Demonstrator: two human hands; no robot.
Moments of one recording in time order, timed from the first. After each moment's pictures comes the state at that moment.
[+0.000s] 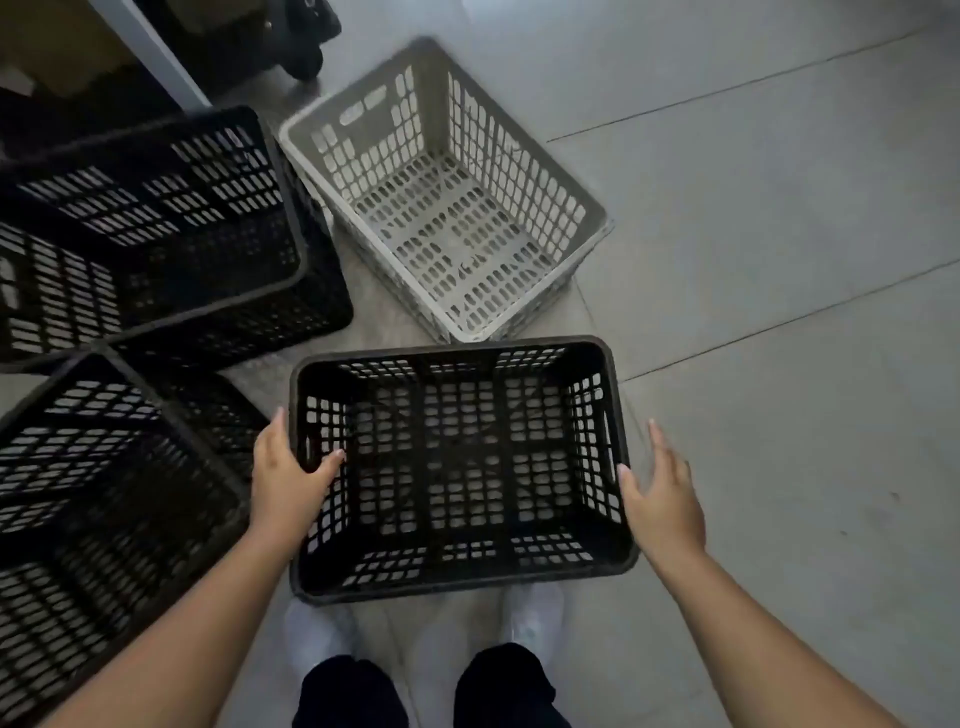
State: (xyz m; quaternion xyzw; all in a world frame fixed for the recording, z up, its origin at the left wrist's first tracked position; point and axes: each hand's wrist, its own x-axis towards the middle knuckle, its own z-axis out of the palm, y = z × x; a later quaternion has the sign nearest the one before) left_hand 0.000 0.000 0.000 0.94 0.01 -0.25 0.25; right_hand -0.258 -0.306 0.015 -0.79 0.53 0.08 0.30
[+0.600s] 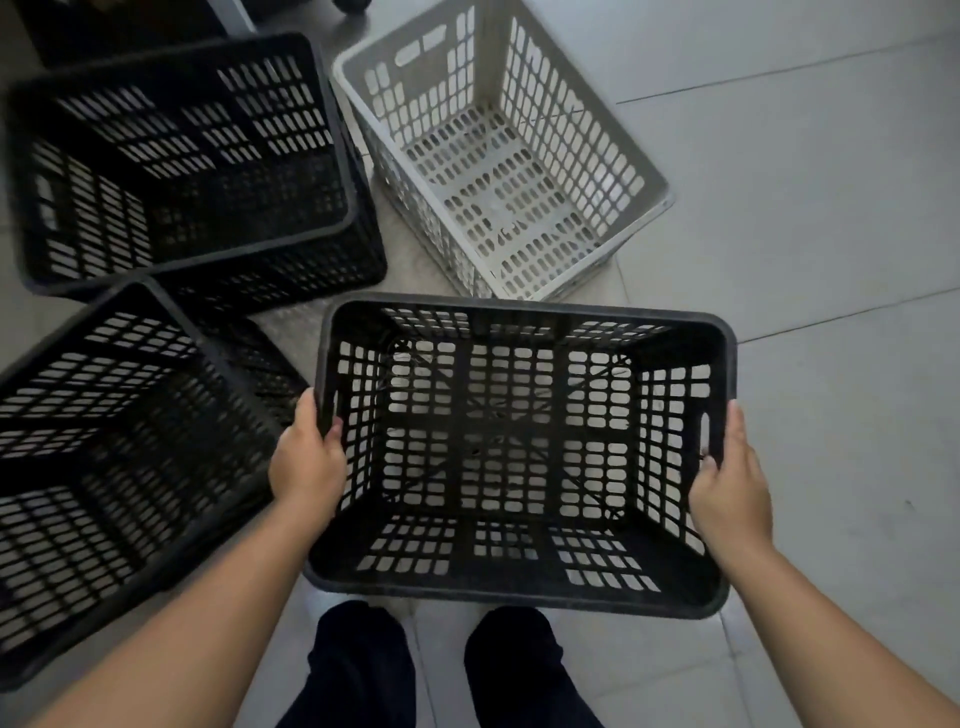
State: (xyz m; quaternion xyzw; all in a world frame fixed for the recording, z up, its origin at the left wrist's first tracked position) left_hand -0.019 0.031 -0.006 0.96 0.02 -0.21 0.20; right_hand -0.262 -0.305 0.035 -0.80 0.54 0.09 0.25
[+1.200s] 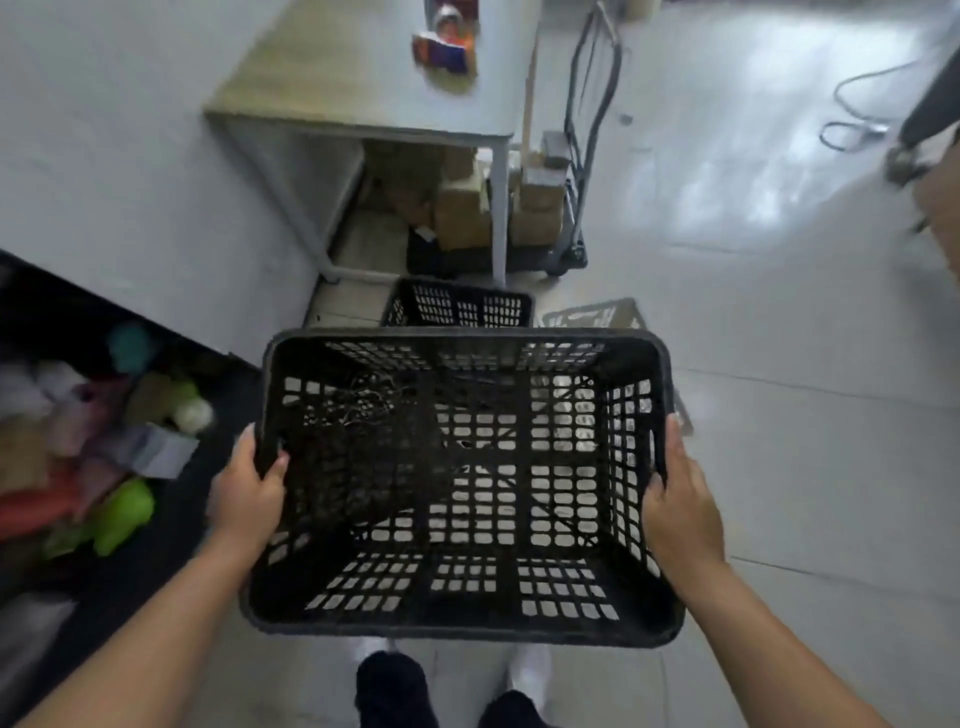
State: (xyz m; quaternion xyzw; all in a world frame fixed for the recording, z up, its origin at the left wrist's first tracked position) left_hand -0.107 0.229 0.452 0.93 0.17 0.03 0.31; right_hand -0.180 -0.208 0.479 -0.93 0.23 0.01 0.31
